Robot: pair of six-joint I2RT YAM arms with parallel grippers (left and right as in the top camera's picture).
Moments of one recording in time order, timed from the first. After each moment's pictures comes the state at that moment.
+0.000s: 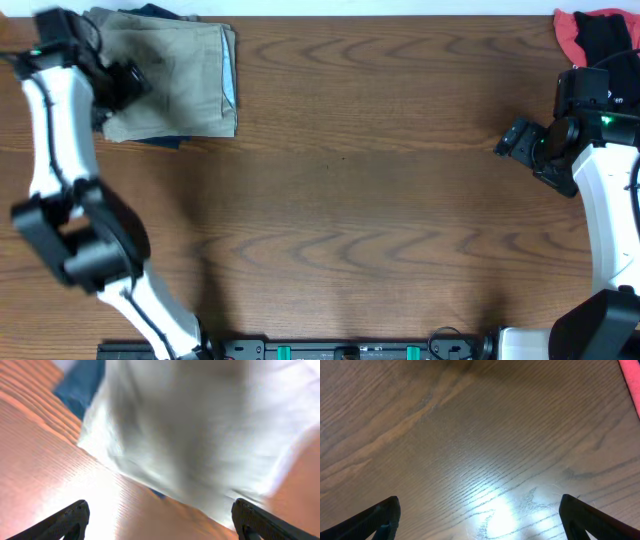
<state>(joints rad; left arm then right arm) 0.35 1.98 1.91 -1.05 0.10 -0.33 -0.16 1.54 1.32 -1.06 0.06 0.47</state>
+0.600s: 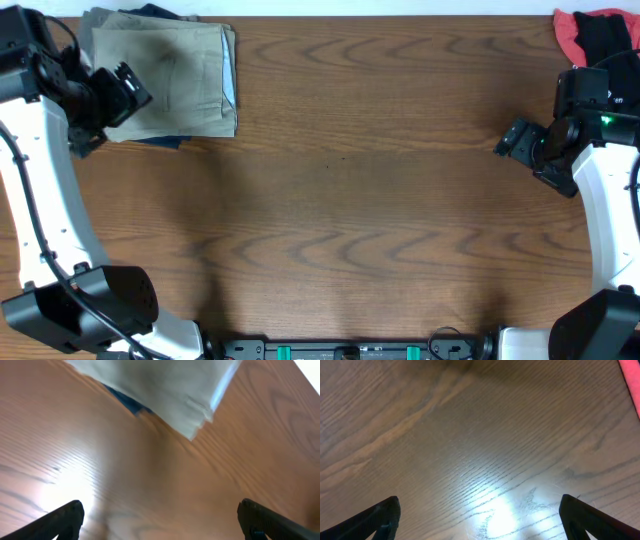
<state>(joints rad) 0.35 1.74 1.91 -1.42 0.28 -0.29 -0.16 1.54 1.32 -1.06 0.06 0.47</state>
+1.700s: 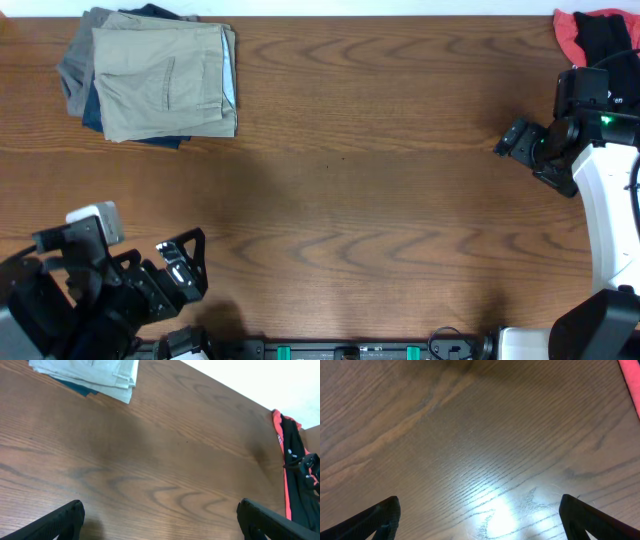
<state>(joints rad) 0.35 0.78 1.60 -1.60 0.45 -0.18 -0.16 1.54 1.32 -1.06 0.06 0.47</state>
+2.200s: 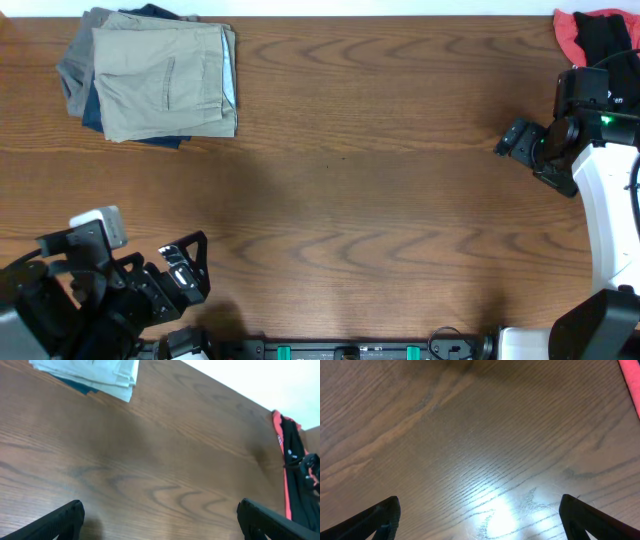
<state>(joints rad) 0.34 0.76 1.55 -1.59 0.45 -0.18 -0.16 1.54 1.32 -1.06 0.06 0.47</state>
